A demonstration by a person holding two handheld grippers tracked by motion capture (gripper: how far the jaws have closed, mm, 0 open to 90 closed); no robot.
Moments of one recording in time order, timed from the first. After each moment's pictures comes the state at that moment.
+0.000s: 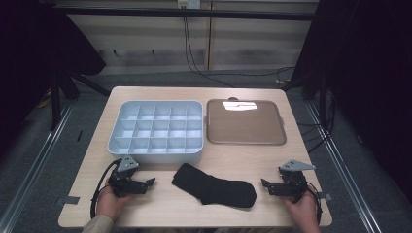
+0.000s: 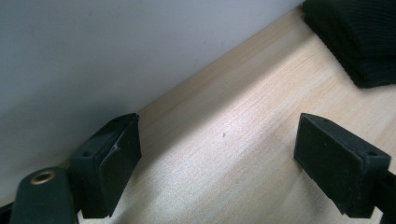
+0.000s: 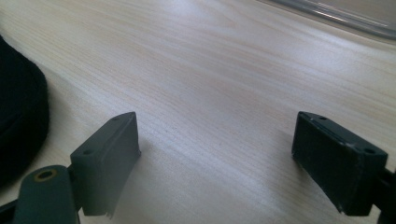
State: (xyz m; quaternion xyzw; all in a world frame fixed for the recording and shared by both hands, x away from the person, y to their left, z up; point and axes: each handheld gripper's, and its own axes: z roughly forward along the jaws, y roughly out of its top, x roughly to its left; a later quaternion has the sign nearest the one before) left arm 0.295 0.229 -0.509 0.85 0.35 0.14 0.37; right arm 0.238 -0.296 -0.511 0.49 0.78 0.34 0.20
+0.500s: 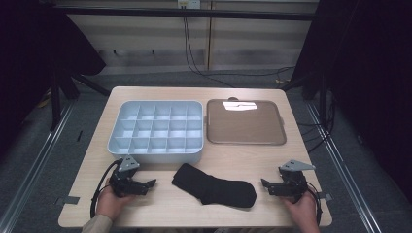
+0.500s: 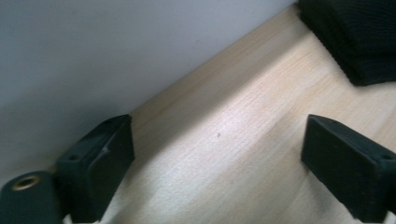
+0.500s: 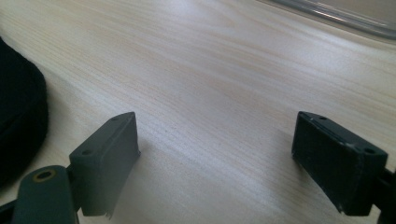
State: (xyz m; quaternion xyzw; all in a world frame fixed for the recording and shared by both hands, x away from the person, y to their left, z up) left arm 0.295 0.226 -0.509 0.85 0.35 0.13 0.36; right arm 0.238 -0.296 -0.511 0.49 0.78 0.34 0.20
